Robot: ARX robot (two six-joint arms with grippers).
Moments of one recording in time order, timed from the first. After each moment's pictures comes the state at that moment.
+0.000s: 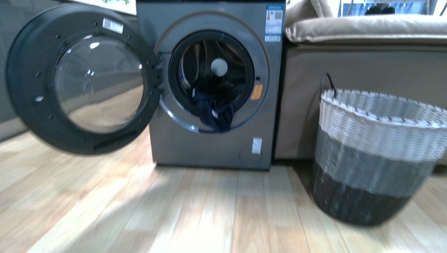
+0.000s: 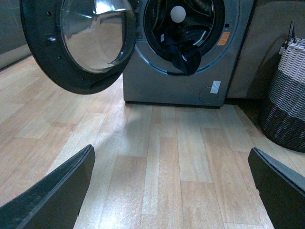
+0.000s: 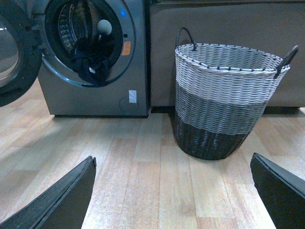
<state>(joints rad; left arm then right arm) 0.00 0.00 0.01 0.00 0.00 0.00 0.00 0.00 0.01 0.00 0.00 -0.01</state>
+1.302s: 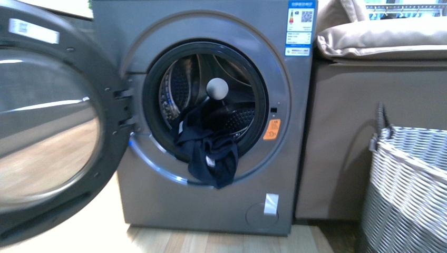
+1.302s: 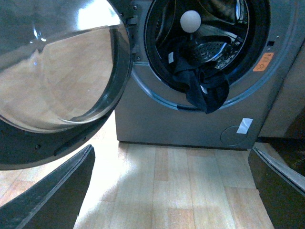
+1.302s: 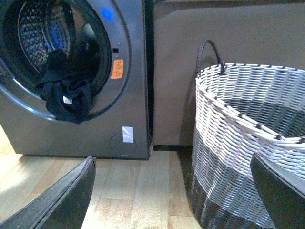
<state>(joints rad) 0.00 0.00 0.01 0.00 0.00 0.00 0.00 0.00 0.01 0.00 0.00 -0.01</state>
